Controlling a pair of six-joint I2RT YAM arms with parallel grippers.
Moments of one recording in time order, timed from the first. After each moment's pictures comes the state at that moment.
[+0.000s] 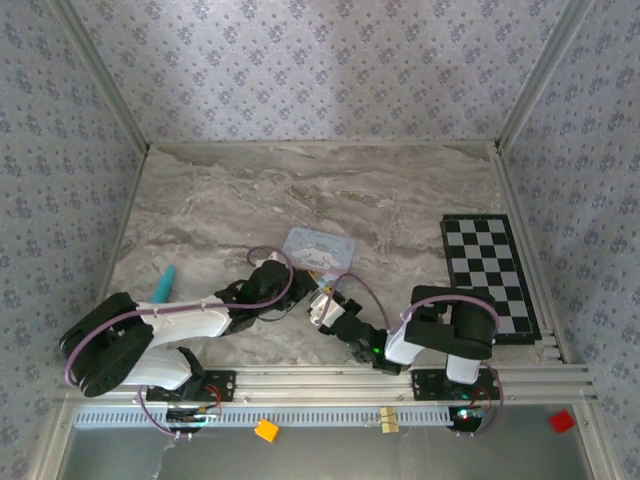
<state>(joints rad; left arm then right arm) -0.92 1.31 0.45 0.30 -0.03 -1.42 1.30 1.79 0.32 1.16 0.73 -0.28</state>
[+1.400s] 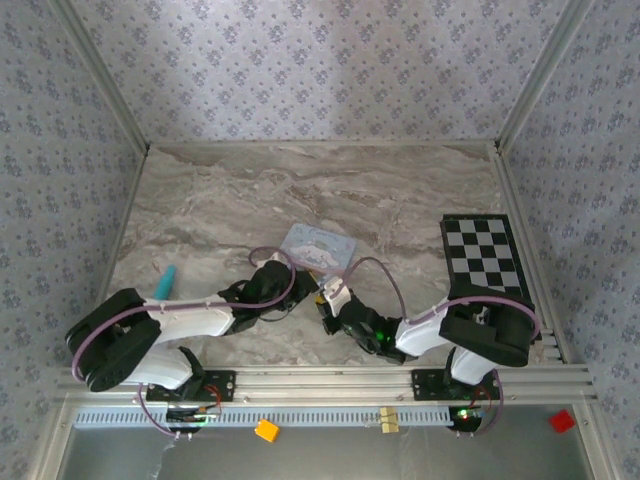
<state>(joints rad) -0.92 1.36 0.45 0.33 -0.03 -1.42 1.19 1.58 0.33 0.82 0.38 0.25</state>
